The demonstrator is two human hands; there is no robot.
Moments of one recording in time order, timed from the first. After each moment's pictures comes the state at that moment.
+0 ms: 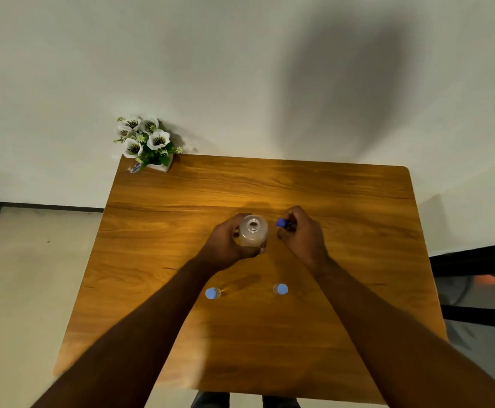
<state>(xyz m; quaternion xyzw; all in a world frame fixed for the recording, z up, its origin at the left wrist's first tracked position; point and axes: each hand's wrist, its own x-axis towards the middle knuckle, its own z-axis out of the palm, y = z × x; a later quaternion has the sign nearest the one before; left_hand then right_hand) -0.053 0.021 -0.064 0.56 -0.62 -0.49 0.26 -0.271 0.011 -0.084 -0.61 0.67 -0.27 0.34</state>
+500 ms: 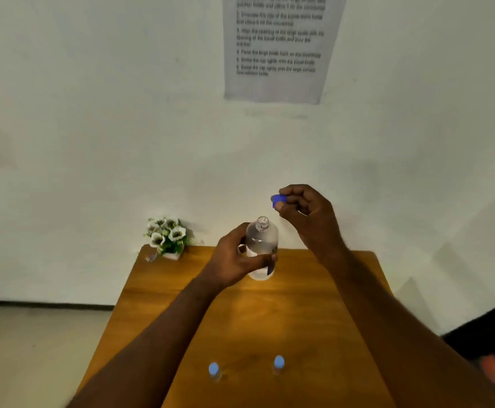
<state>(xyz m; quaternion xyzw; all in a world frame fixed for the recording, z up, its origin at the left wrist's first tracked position) -0.068 0.000 0.132 0.44 -0.68 -0.41 0.42 -0.261 -0.017 0.200 -0.60 0.46 -0.55 0.35</state>
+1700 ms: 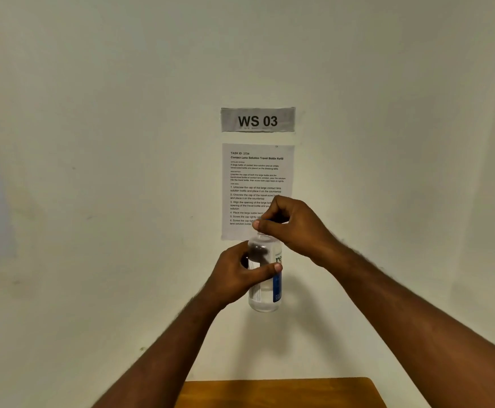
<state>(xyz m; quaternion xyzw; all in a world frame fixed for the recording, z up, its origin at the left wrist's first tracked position) -0.087 0.007 0.360 0.35 -0.74 -0.27 0.51 -0.255 0.024 0.448 -0.74 0.43 -0.49 0.16</state>
